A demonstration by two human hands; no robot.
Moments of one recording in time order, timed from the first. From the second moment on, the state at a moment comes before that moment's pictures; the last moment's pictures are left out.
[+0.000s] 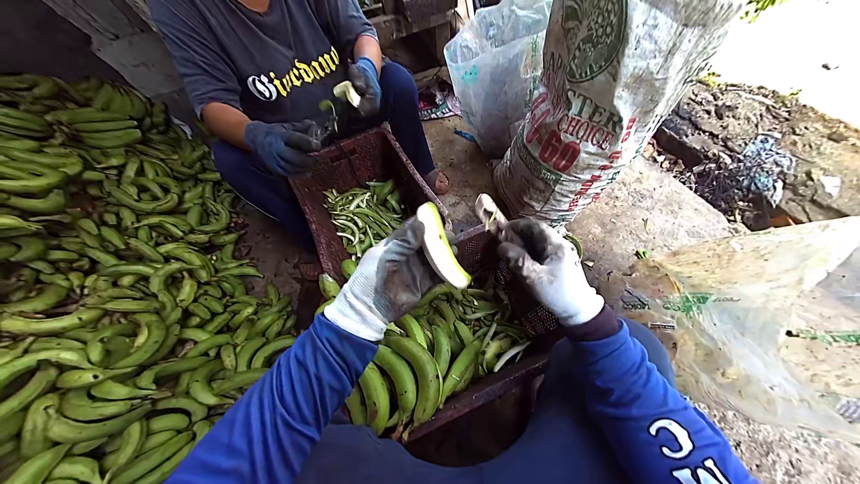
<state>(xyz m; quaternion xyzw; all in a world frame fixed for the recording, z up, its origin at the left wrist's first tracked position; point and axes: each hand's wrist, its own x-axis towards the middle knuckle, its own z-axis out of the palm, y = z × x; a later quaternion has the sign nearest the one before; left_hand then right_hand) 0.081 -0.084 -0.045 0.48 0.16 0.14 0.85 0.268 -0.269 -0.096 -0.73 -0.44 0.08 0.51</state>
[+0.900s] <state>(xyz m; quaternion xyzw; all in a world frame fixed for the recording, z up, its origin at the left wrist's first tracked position) 0.091 -0.119 -0.054 0.52 0.20 0.12 0.82 0.225 -0.258 -0.086 -0.70 -0.48 0.18 0.50</state>
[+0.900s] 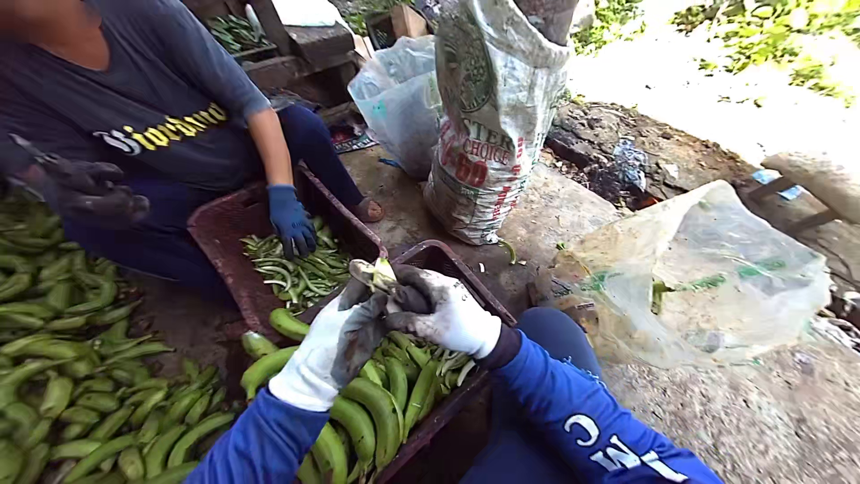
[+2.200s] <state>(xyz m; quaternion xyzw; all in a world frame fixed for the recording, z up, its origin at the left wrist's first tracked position) 0.070 -0.080 -0.032 0.78 0.34 0.11 0.52 0.396 -0.259 0.112 -0.69 -0.31 -0.16 0.63</state>
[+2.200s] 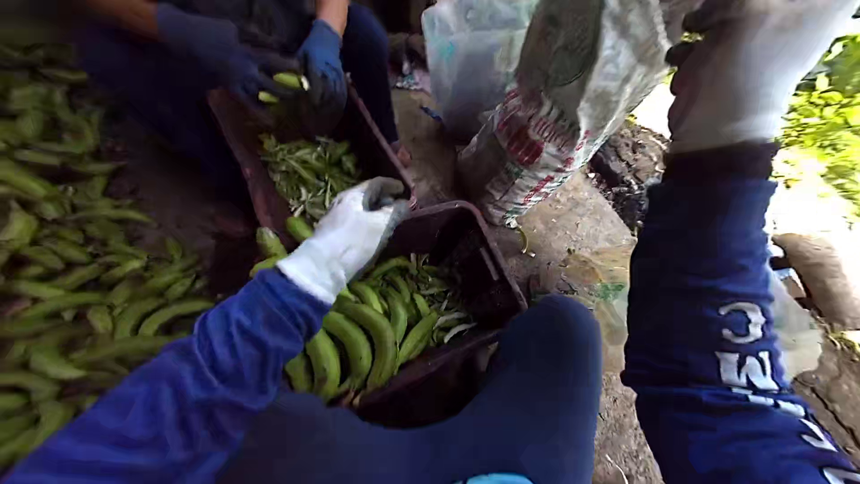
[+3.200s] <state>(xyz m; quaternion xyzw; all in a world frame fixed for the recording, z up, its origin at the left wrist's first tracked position) 0.046 -0.045 -0.030 0.90 0.30 0.10 0.29 0.245 -0.122 -0.325 -0.74 -0.61 0.29 -0.01</state>
